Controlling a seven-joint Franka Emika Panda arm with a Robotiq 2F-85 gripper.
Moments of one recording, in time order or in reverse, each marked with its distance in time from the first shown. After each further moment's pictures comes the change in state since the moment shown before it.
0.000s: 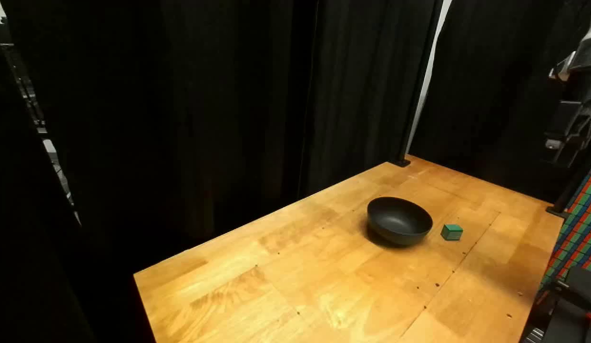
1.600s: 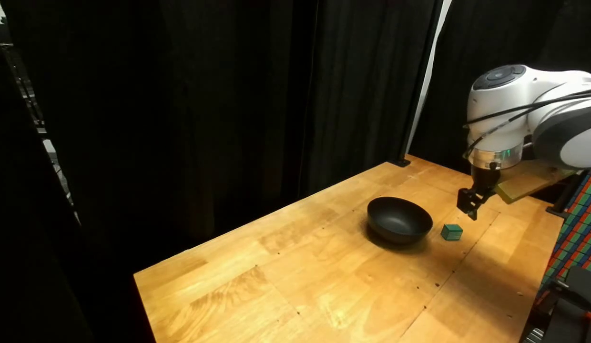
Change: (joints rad) arm -0.095 0.534 0.405 0.016 -0.829 0.449 1.173
